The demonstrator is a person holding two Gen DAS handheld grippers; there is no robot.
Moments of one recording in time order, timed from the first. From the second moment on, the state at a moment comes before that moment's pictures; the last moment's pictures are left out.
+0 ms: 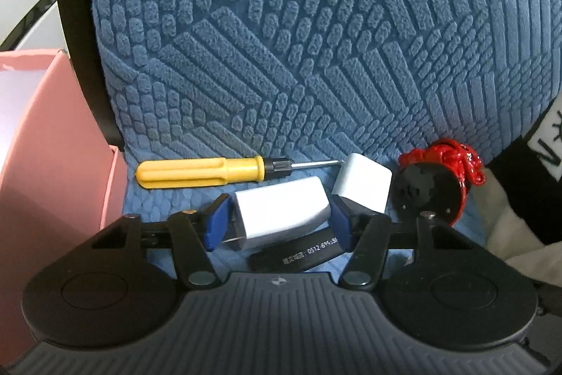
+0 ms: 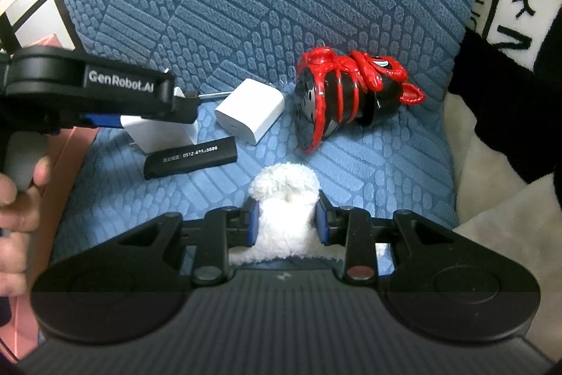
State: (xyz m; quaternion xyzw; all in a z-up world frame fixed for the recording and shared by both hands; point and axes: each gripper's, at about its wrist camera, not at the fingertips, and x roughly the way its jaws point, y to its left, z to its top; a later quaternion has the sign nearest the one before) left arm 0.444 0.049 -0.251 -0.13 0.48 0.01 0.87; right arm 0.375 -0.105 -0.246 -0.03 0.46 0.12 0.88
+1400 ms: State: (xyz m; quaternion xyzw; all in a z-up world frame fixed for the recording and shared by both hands) left arm 0.288 0.040 -0.188 -0.08 0.45 -0.10 0.88; right arm 0.235 -0.120 -0.178 0.01 0.43 0.07 0.90
